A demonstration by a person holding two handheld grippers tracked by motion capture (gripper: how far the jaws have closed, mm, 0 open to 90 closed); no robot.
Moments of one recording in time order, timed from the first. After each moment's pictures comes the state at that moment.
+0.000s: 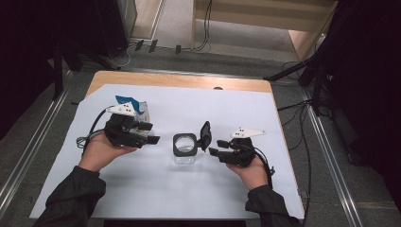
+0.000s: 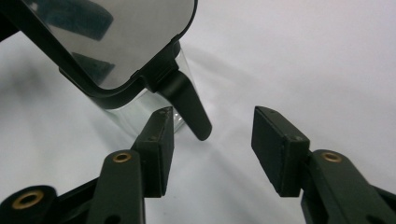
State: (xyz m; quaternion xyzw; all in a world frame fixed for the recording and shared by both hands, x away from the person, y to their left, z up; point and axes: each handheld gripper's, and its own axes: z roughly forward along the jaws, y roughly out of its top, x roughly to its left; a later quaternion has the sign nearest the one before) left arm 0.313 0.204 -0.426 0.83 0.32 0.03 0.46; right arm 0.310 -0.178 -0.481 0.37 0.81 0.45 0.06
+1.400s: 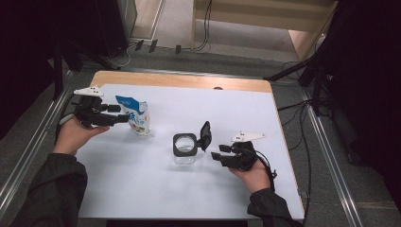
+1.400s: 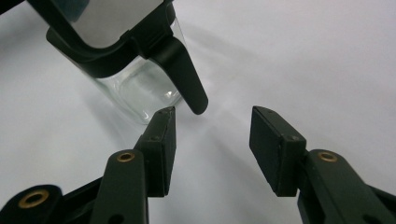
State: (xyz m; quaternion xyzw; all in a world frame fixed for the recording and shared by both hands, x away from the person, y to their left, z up) left arm 0.358 0.292 -0.433 0.80 0.39 0.09 0.44; right arm 0.304 -0.184 -0.490 0.37 0.82 0.43 0.05
